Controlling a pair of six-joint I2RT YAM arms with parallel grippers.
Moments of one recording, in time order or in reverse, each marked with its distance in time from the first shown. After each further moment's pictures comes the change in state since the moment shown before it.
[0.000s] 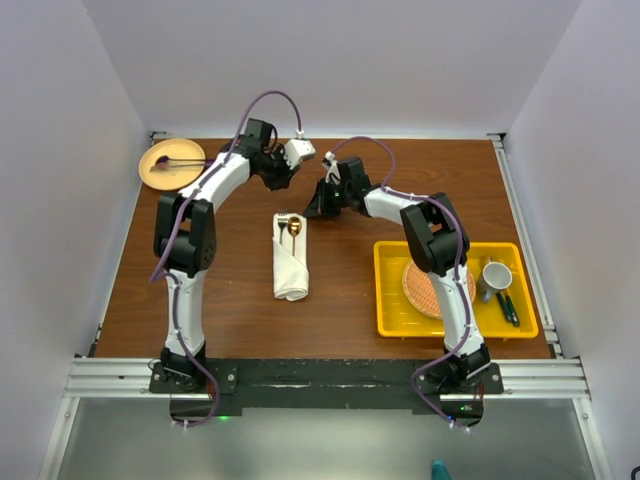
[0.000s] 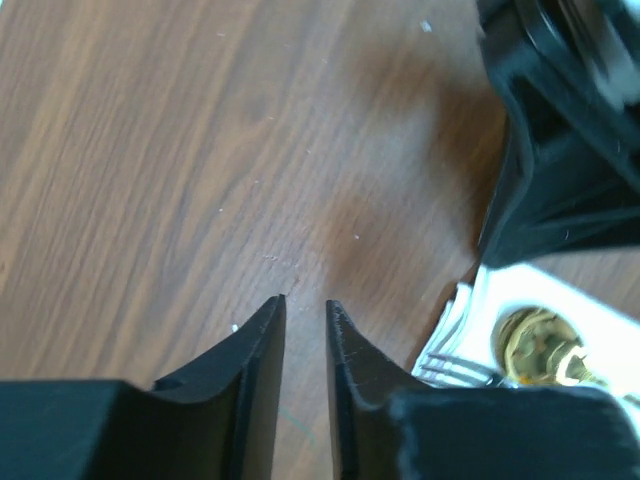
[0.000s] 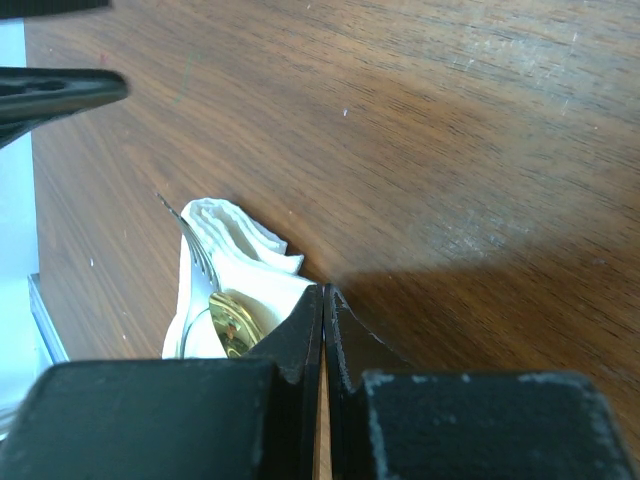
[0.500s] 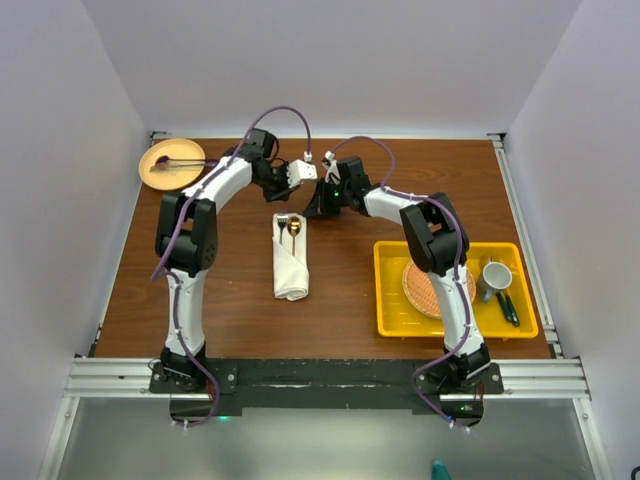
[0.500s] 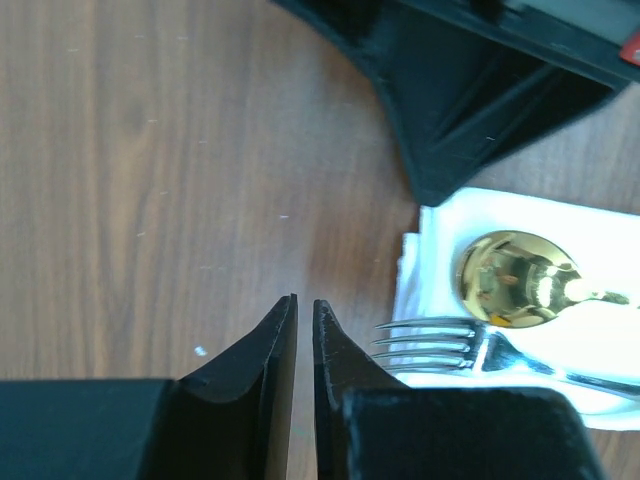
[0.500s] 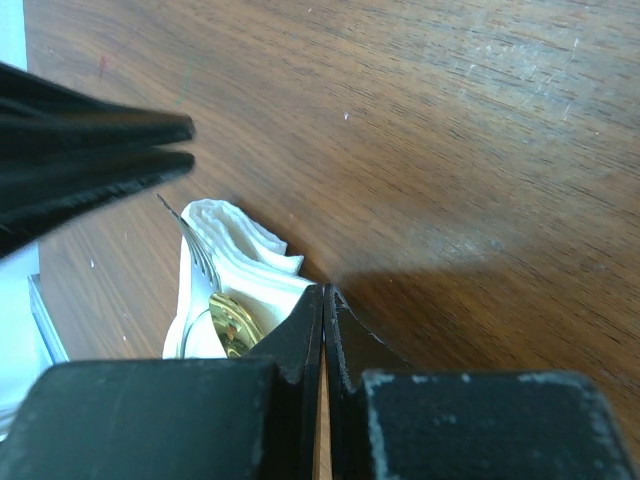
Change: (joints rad) left arm -0.007 0.017 -0.034 -0.118 0.087 0.363; right arm 0.000 0.003 0.006 -0.001 0.000 0.001
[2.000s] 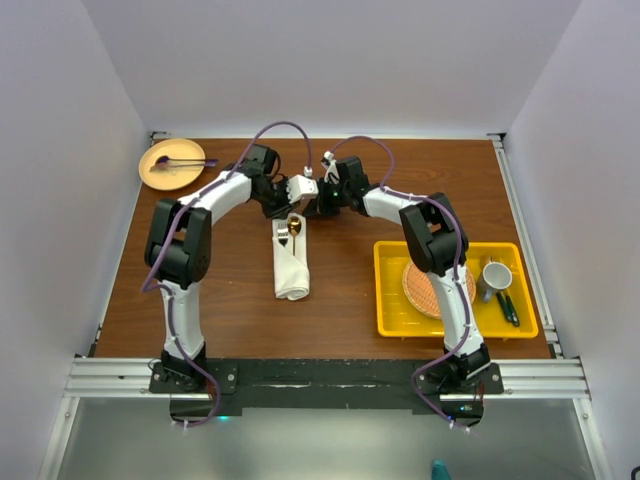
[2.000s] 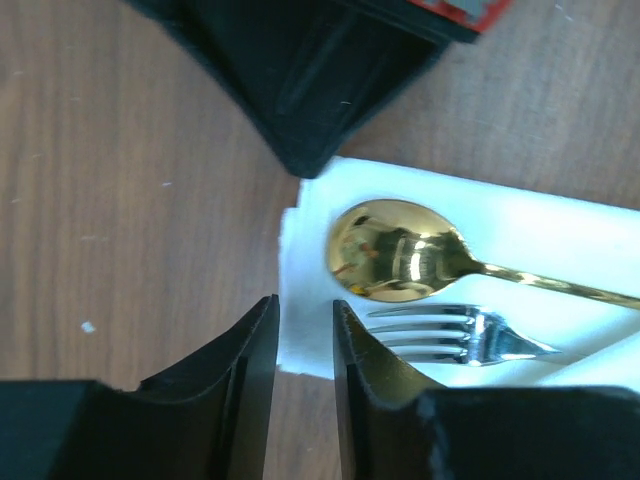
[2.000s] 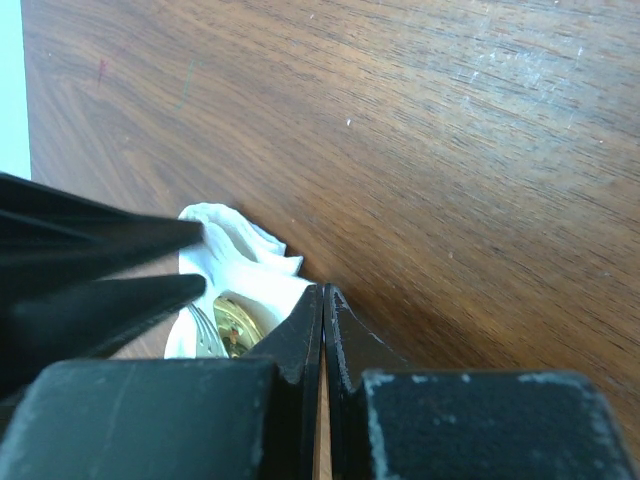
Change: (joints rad) left arm -0.036 -0.140 -0.264 0.089 -0.048 -0.060; right arm 0.005 0.004 0.008 -0.002 0.011 -0.001
